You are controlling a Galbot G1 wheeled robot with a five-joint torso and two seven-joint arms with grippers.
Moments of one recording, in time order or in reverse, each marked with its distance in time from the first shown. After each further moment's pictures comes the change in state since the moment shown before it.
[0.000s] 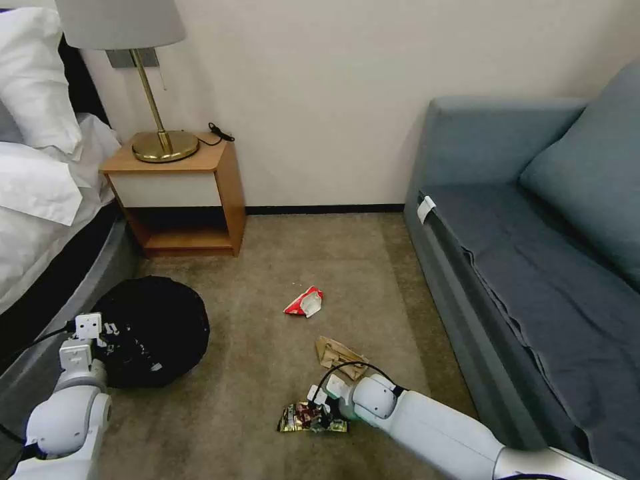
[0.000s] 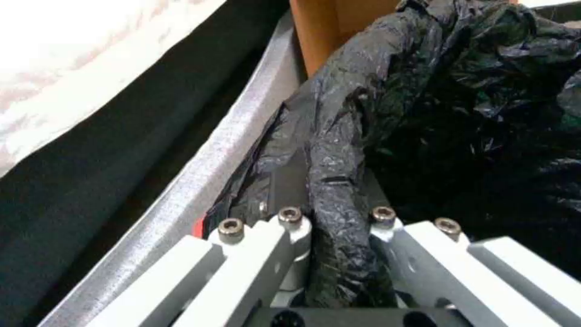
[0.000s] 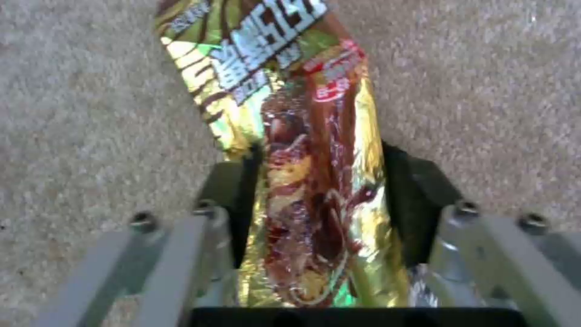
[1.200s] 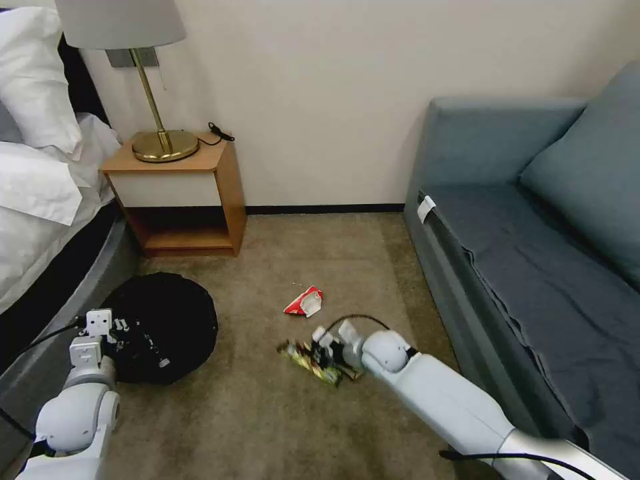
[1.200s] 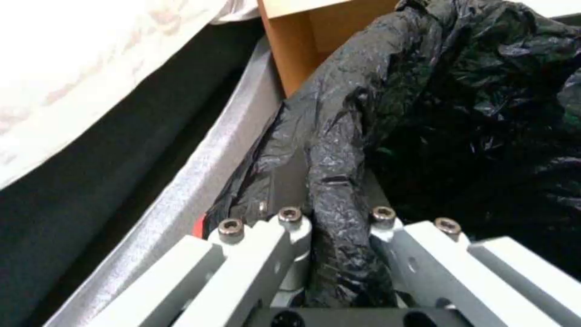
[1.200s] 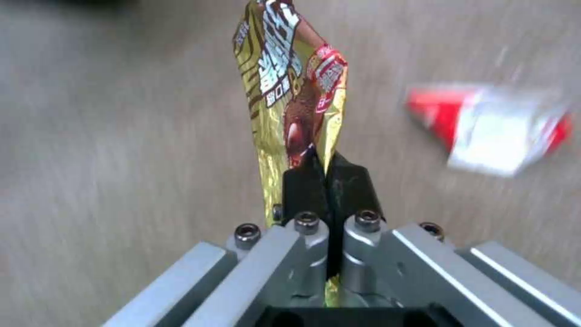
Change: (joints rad) left arm 0.002 -0.002 0.027 -0.025 0.026 -0.027 0.027; right arm 0.034 0.038 0.374 0.160 0.094 -0.008 -0.011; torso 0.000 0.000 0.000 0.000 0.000
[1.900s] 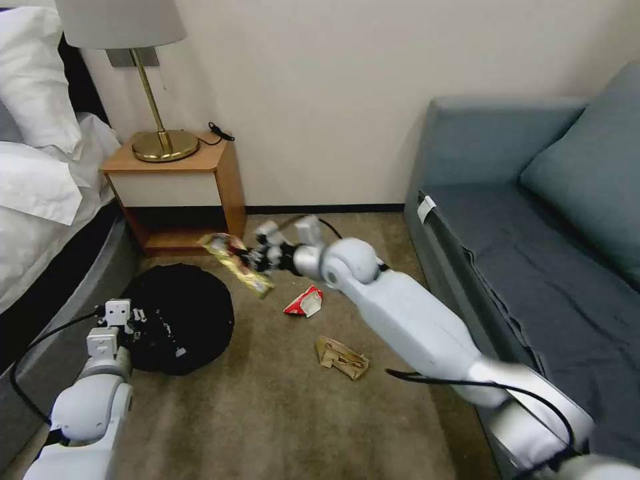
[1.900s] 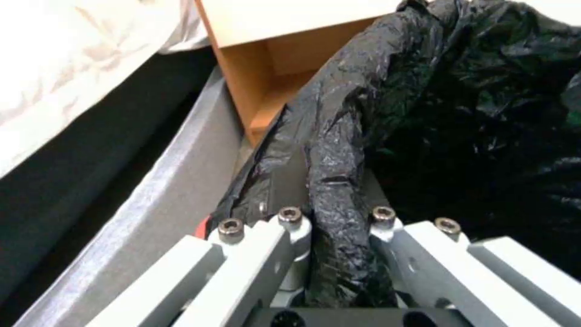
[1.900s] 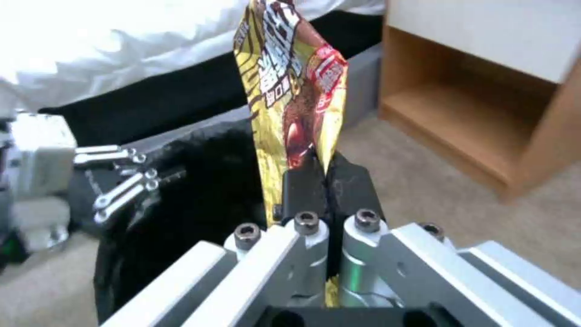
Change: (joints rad) left arm -0.053 -0.023 0.086 -0.026 0.024 0.011 0.010; right arm 0.365 0.260 -0.119 -0.038 0.305 -0.044 0.080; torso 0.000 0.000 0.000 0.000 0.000
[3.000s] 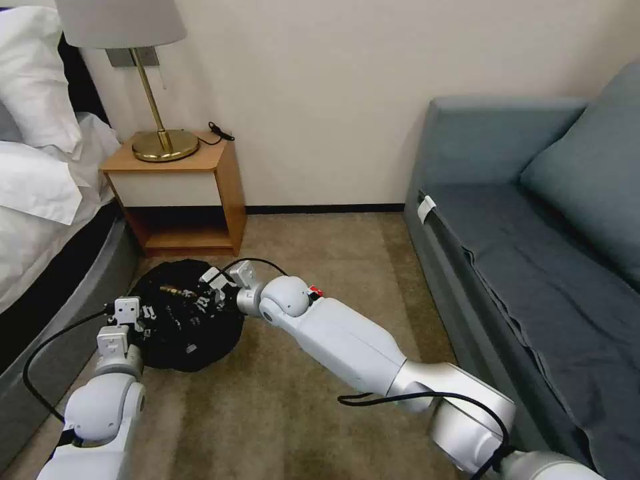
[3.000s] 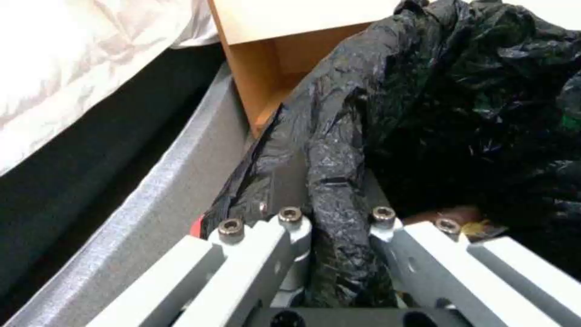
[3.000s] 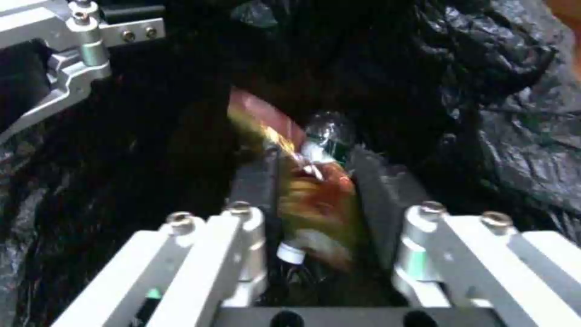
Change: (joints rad) left arm 0.030 -0.018 -0.010 -0.043 -0.024 0.013 -0.031; right arm -0.084 0.119 -0.116 -0.183 -0.139 0.123 0.002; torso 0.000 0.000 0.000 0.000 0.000
